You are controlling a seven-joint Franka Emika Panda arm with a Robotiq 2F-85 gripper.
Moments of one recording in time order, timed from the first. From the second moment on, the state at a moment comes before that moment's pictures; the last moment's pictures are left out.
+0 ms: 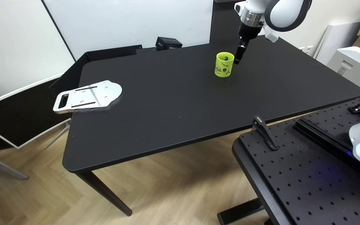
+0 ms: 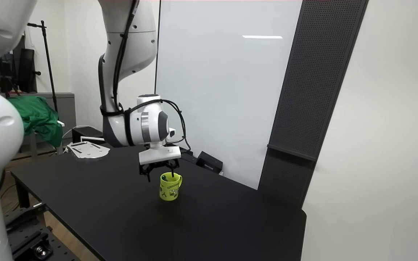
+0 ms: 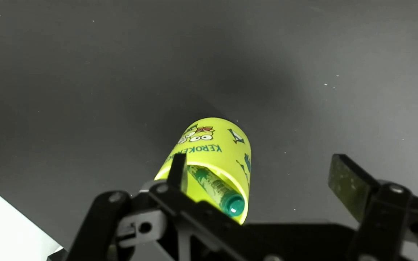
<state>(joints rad) 0.17 0.45 -0.06 -2.40 -0.58 3.07 -0.13</state>
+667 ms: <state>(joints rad) 0.28 0.55 -0.16 -2.33 -0.61 3.18 -0.13</state>
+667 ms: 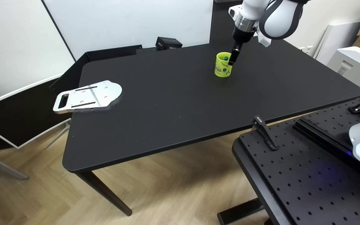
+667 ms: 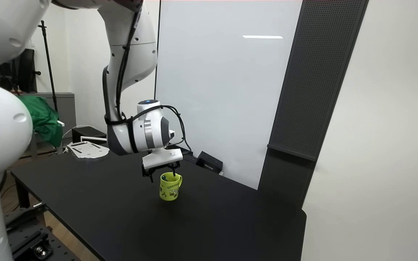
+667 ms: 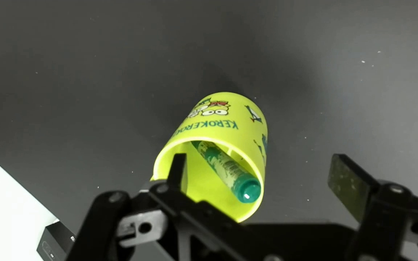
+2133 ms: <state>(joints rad) 0.43 0.62 -0.29 -2.26 -0.58 3.23 -0.12</state>
